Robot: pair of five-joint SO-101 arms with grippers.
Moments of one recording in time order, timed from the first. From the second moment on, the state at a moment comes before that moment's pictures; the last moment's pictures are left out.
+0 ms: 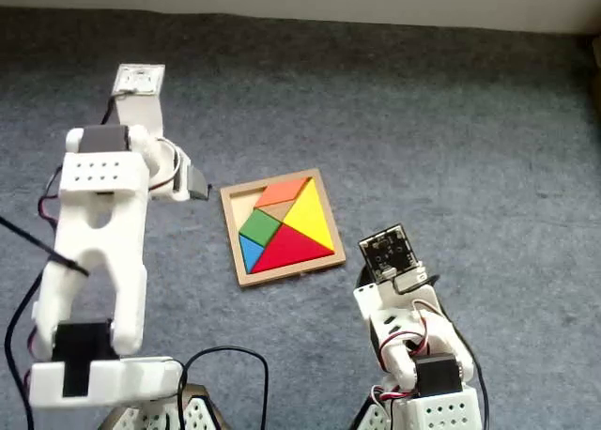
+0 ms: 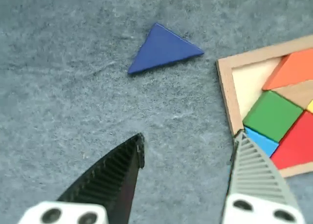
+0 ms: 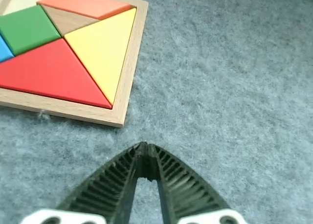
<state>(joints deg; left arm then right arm) -9.8 -3.2 9.7 80.2 -0.7 -14.4 -104.3 95.8 55.8 20.7</state>
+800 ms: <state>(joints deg) -9.9 38.3 -34.4 94.1 -59.8 -14.4 -104.3 95.8 55.8 20.7</state>
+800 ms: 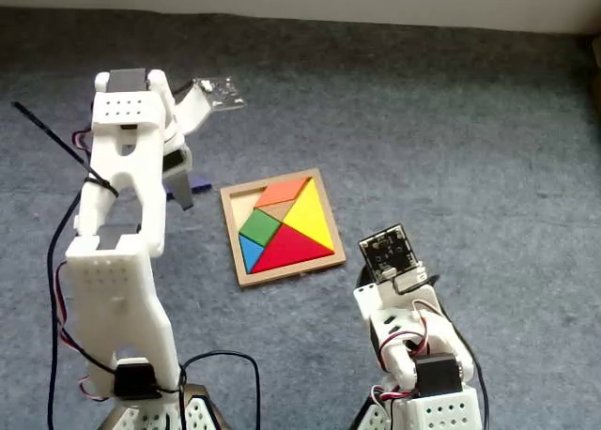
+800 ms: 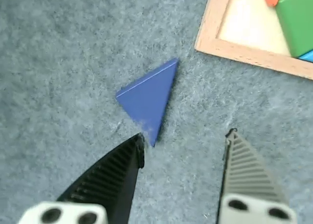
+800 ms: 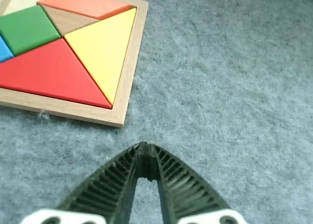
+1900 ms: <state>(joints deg) -10.2 65.6 -65.0 94.9 -64.3 -14.4 -104.3 95.8 55.8 20.7</state>
